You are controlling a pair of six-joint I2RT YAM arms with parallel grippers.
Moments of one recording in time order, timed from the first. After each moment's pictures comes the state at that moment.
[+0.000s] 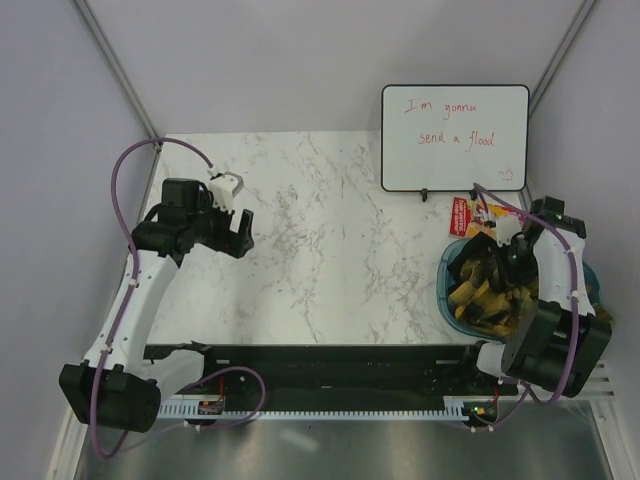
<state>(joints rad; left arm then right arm) -0.13 1.09 1.08 -0.80 0.29 0.24 -0.40 1.33 0.97 -1.12 -0.08 -0.64</state>
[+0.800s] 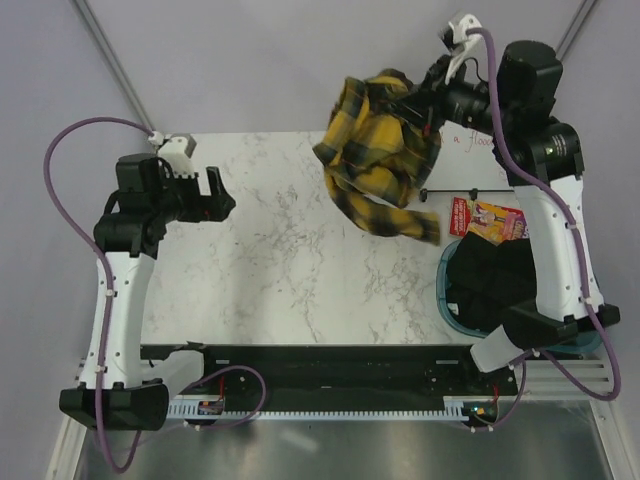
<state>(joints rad) -0.02 1.09 1.34 -0.84 0.30 -0.02 0.27 1.52 2.15 -0.78 -0.62 -0.03</state>
